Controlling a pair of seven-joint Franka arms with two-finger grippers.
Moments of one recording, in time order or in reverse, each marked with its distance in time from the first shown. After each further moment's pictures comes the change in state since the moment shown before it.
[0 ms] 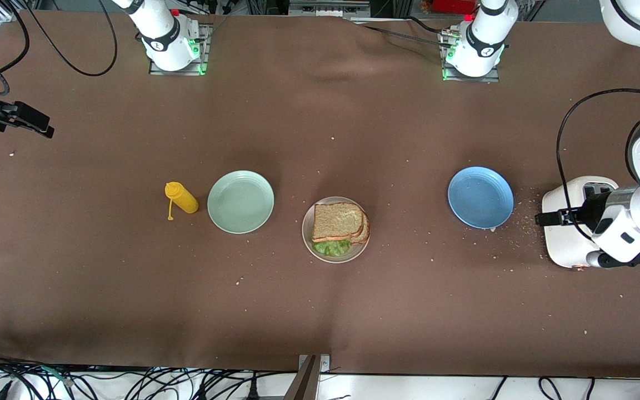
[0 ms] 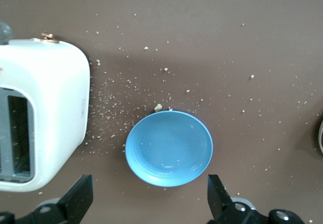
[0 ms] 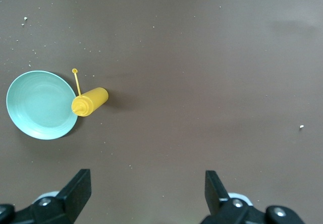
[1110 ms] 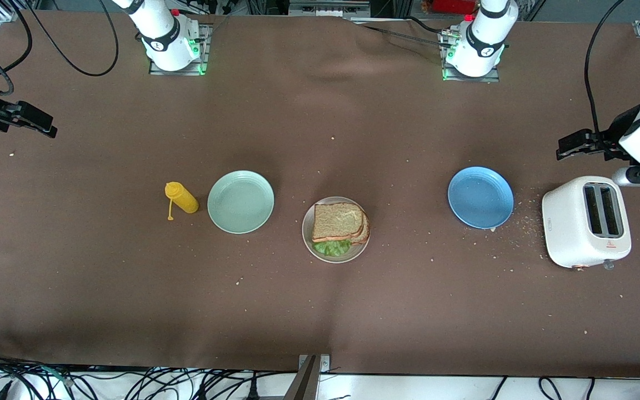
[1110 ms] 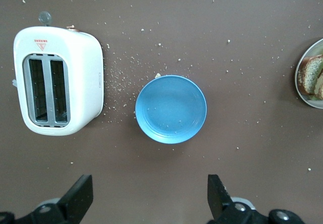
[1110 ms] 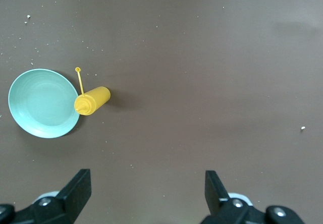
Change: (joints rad) left arm 0.146 -0.387 -0.278 -0.221 0.167 -0.037 -0.001; right arm 0.001 0.000 0.011 0.000 0.000 0.000 -0.001
